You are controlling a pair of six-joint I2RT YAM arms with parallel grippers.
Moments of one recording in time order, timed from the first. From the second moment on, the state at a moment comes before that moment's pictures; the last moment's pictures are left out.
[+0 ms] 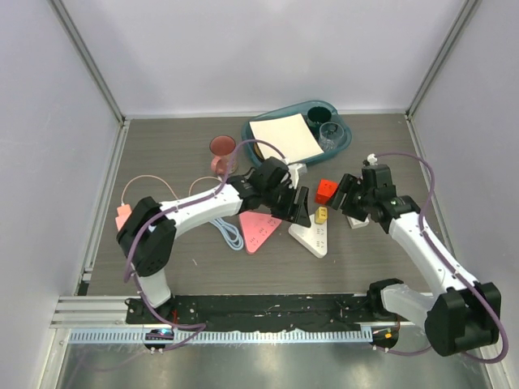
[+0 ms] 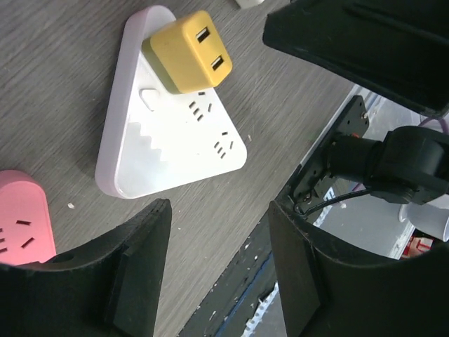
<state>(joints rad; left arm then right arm) -0.86 1.77 1.32 -0.32 0.43 -0.55 0.19 1.05 0.78 -0.54 -0.14 0.61</state>
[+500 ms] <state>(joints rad) -0.86 1.85 1.34 -0.39 0.34 -0.48 0.32 1.26 0.79 -0.47 -0.05 0.61</state>
